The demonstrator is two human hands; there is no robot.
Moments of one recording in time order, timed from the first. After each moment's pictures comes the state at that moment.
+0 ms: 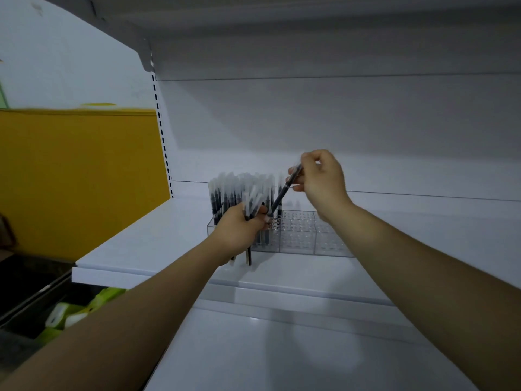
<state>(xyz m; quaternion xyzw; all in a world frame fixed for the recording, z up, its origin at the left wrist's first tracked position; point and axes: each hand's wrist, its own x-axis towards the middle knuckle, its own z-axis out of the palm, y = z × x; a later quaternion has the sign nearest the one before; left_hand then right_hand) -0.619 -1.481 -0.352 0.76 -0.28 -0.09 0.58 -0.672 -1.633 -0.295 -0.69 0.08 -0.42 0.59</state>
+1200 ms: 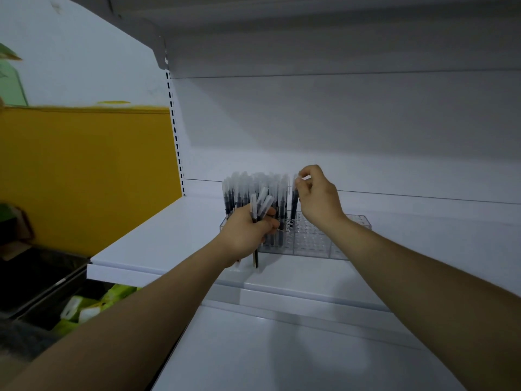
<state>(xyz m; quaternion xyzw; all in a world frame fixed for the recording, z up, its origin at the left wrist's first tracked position) -0.611 -1.470 -0.354 0.76 -0.29 -0.09 0.58 -0.637 -1.641 -0.337 -0.84 0.08 -0.38 0.37</state>
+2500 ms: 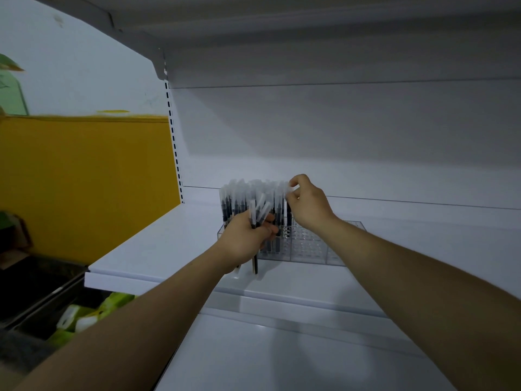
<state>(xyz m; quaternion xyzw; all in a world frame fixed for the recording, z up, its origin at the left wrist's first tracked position) -0.616 -1.473 -0.350 0.75 -0.29 -0.10 0.59 -0.628 -1.643 -0.331 -0.89 0.10 -0.31 0.33</state>
